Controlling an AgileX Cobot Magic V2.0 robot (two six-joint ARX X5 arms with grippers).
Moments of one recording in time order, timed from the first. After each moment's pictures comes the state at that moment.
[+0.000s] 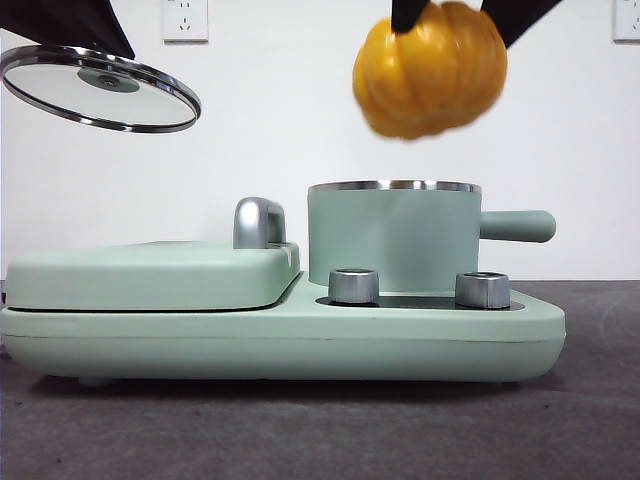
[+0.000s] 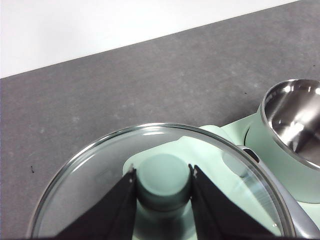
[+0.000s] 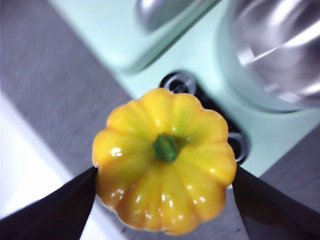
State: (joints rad) left arm -0.24 1.15 1.09 -0.40 0.18 0.11; right arm 0.77 1.35 1.43 -1.16 -0.08 0.06
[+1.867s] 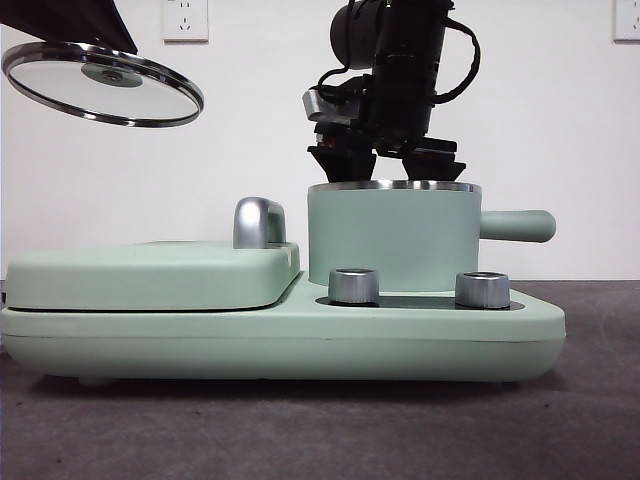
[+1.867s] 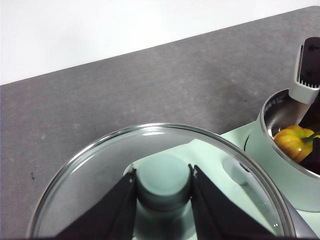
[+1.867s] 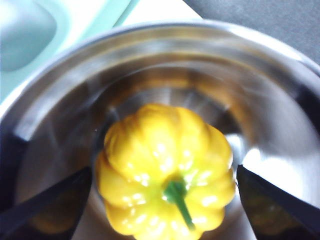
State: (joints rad) left arm -0.24 1.15 1.09 -0.37 0.18 0.10; right arm 0.54 2.06 1.92 -1.13 -0.02 -0.08
